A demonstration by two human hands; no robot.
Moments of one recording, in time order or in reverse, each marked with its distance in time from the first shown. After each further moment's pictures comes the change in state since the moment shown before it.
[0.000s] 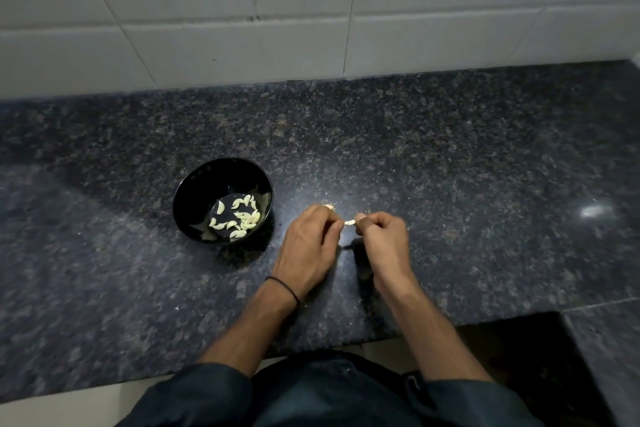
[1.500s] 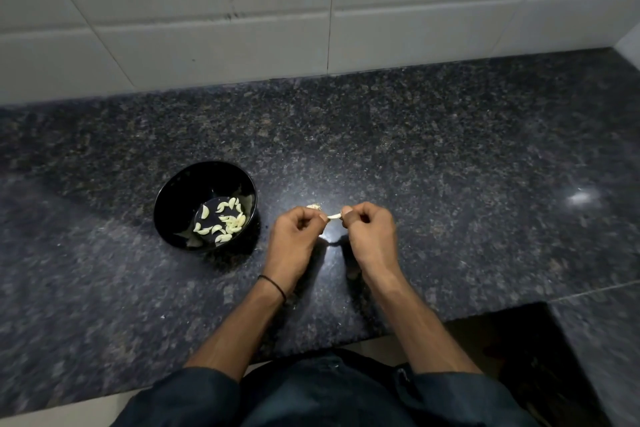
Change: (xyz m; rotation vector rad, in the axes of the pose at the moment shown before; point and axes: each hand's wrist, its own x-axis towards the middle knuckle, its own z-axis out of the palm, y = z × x) left_hand 0.012 0.010 0.010 -0.599 0.032 -0.577; right_hand 0.007 -0.004 -0.003 -0.069 -0.005 -0.115
